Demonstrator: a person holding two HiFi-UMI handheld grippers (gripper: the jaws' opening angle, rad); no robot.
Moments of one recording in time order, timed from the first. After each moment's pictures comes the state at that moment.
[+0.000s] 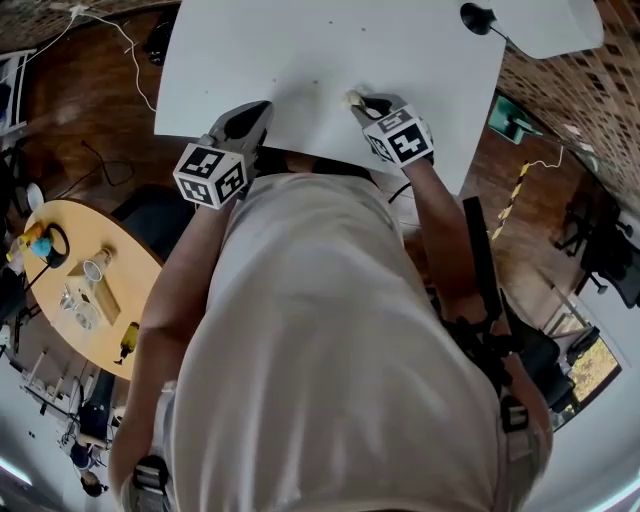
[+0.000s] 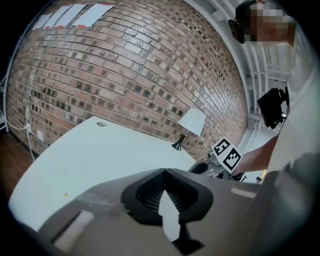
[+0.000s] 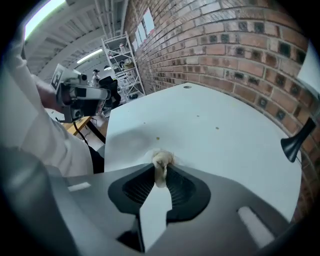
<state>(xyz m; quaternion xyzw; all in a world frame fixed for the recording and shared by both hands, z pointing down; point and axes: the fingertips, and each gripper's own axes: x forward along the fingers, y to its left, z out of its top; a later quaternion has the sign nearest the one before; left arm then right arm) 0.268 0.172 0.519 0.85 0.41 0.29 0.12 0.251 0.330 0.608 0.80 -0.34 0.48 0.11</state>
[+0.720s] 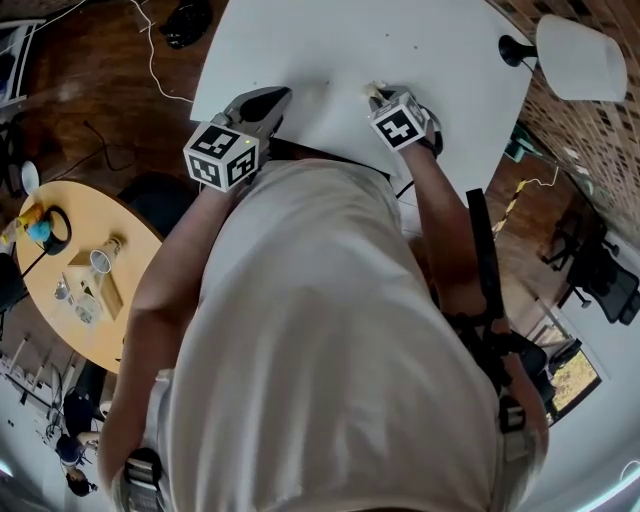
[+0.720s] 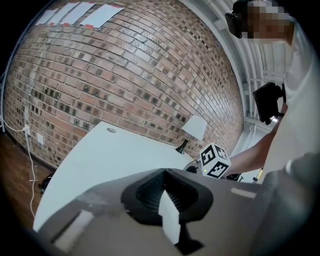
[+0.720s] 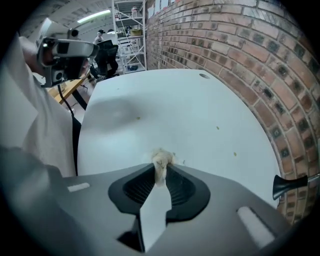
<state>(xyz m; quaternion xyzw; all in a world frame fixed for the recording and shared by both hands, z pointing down) 0.304 0.093 0.516 0.85 0.43 0.28 0.13 0.302 0.268 0.643 0.74 -0.30 0.53 0.27</state>
